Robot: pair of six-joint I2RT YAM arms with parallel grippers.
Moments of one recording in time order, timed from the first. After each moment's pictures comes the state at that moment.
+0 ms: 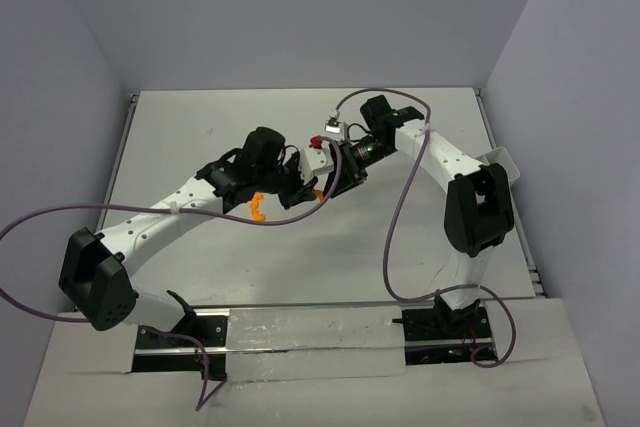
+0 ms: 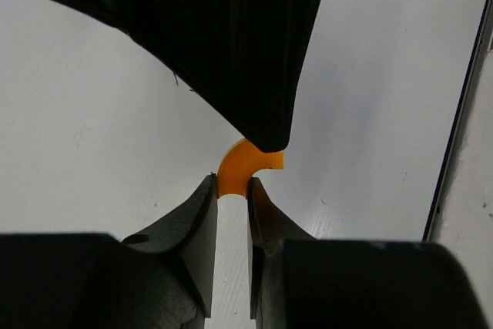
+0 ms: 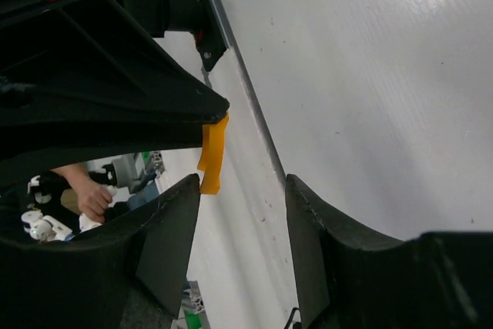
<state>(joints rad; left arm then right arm) -0.76 1.41 1.16 -0.41 0.40 0.37 0.39 1.83 1.51 -1.00 -1.07 -0.10</state>
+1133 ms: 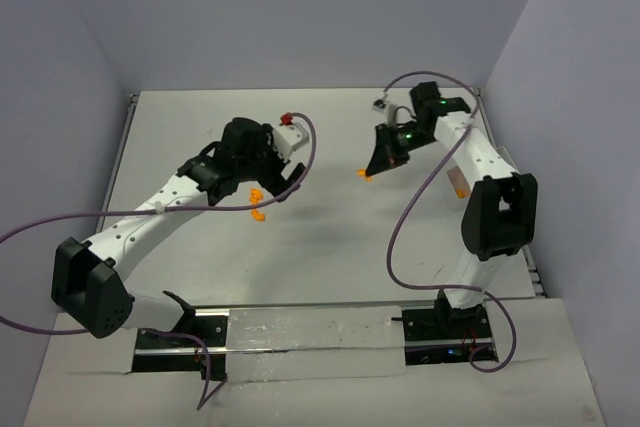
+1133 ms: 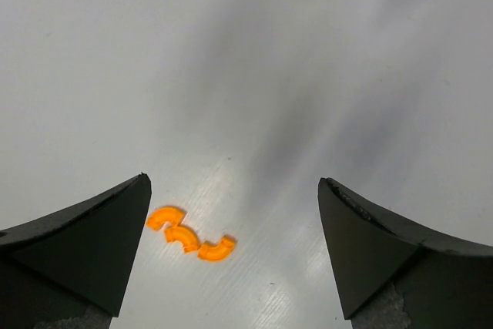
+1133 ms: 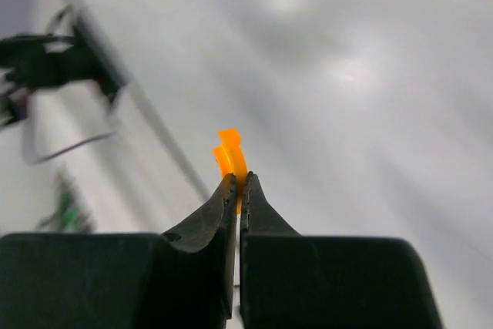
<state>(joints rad) -0.66 1.38 1.15 -0.41 0.20 0.29 0.19 1.77 1.53 -1.05 -0.88 -0.19</state>
